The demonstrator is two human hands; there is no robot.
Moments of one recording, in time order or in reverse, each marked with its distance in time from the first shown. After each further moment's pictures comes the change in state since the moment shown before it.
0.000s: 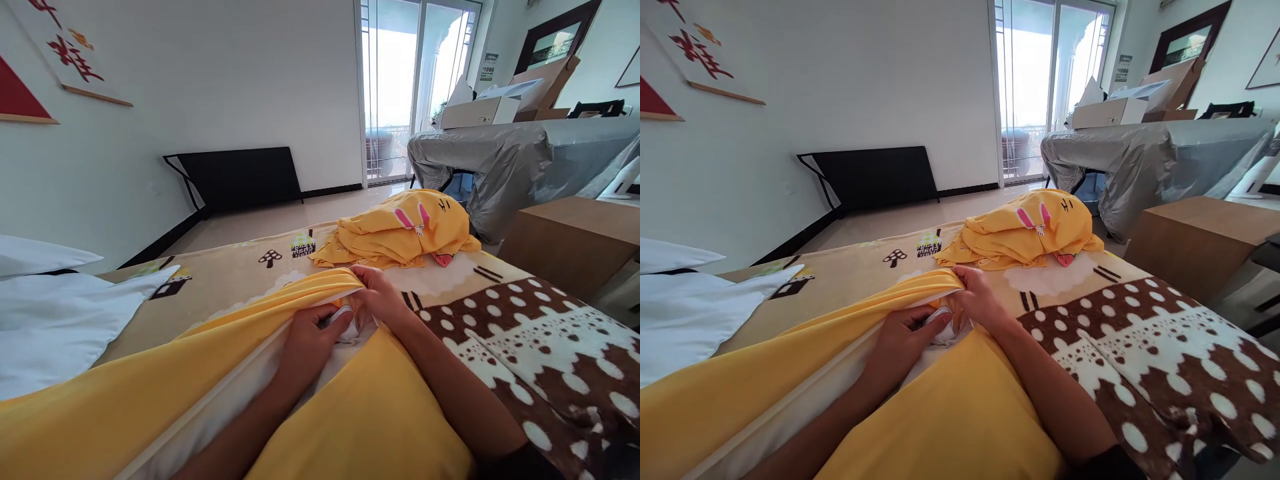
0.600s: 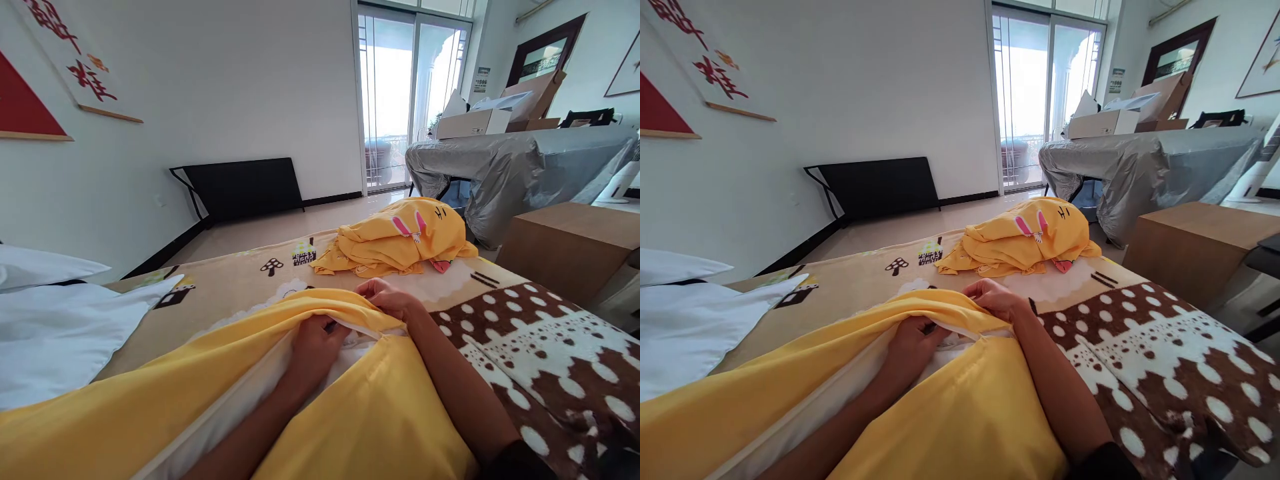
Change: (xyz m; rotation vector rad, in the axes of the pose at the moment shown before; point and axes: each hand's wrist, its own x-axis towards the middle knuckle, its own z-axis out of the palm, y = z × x) left_hand 0.008 -0.015 0.007 0.052 0.016 0.009; right_hand 0.006 0.033 -0.051 0.202 -0.272 0.502
